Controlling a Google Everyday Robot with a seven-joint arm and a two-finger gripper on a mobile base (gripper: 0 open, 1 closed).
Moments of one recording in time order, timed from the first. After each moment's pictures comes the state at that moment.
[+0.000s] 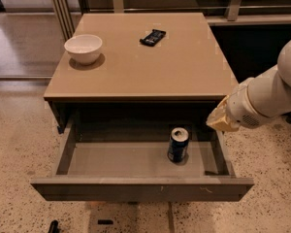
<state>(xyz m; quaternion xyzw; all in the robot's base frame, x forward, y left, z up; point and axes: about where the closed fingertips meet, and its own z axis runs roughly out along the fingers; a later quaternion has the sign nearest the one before) 0.481 -0.180 0.821 -0.55 0.79 0.03 0.25</state>
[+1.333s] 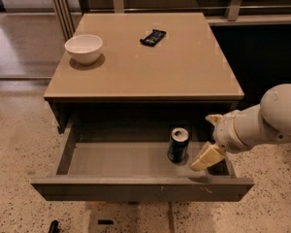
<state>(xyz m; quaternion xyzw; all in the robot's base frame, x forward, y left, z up) 0.480 -0.163 0.733 -0.52 0.80 0.10 0.28</state>
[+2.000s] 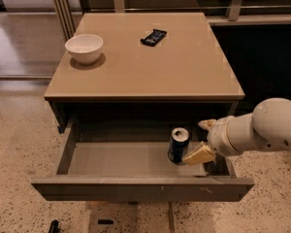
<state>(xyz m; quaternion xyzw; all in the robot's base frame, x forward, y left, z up) 0.495 -0.154 0.709 -0.50 0.80 0.10 0.31</state>
